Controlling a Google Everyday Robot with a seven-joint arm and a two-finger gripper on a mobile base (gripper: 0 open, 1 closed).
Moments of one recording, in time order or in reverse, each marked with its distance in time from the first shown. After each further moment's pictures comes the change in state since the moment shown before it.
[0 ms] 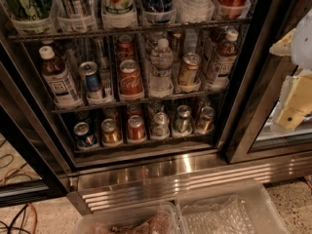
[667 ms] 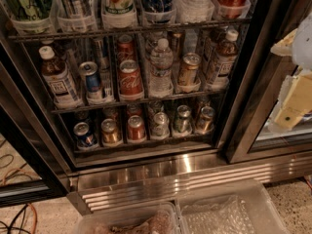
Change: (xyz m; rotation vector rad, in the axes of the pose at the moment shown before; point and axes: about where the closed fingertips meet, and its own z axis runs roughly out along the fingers) arm -0.001 -0.002 0.002 0.011 -0.025 0.025
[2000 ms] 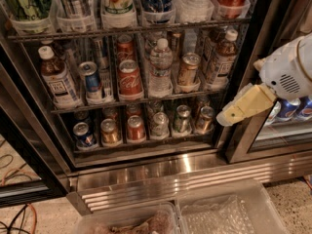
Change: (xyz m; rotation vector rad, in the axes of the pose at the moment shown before) arm -0.033 -0.017 0.060 0.081 -0.316 0.358
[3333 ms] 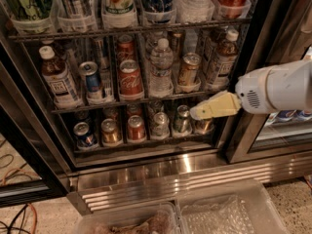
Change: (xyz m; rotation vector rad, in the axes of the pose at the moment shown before) arm -0.008 -0.004 0.065 0.032 -0.196 0.255
